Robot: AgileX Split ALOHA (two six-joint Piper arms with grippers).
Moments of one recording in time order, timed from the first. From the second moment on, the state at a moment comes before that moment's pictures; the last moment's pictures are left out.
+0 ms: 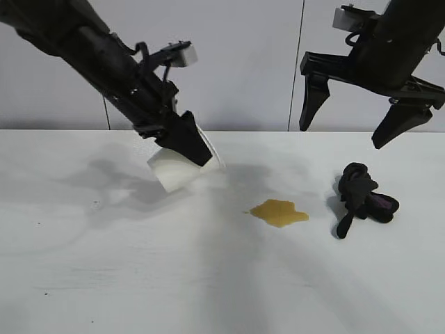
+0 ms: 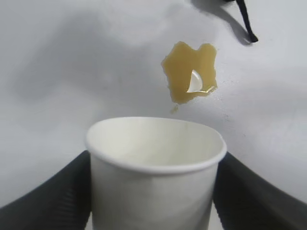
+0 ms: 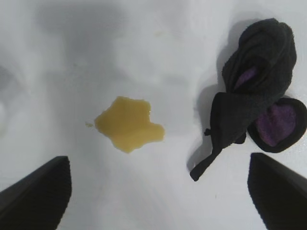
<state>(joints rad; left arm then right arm) -0.29 2.18 -1.63 -0.91 0.95 1.33 0.19 1.81 -1.38 0.16 0.84 0.15</state>
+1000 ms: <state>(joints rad) -0.12 2.14 -1.32 -1.48 1.16 2.31 0.19 1.80 -1.40 0.16 0.83 0.15</state>
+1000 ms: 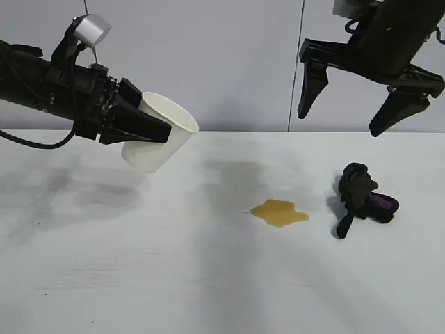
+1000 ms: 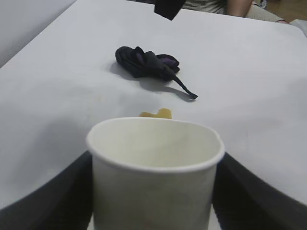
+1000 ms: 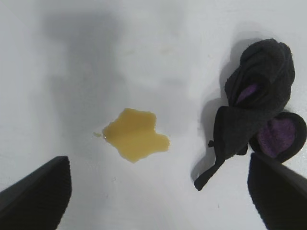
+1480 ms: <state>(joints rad) -0.12 2.26 -1.31 -1.61 1.15 2.49 0.19 1.80 -1.40 0.16 0.82 0.15</state>
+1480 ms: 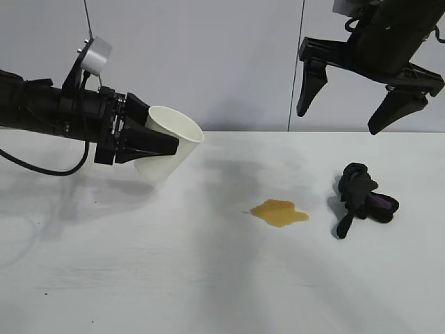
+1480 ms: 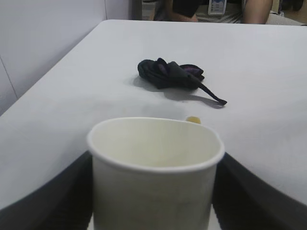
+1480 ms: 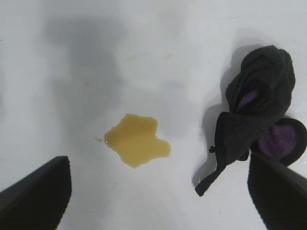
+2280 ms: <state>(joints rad) -0.12 2.27 -1.08 -1.70 1.15 2.78 0.19 1.80 -1.40 0.16 0.79 0.15</state>
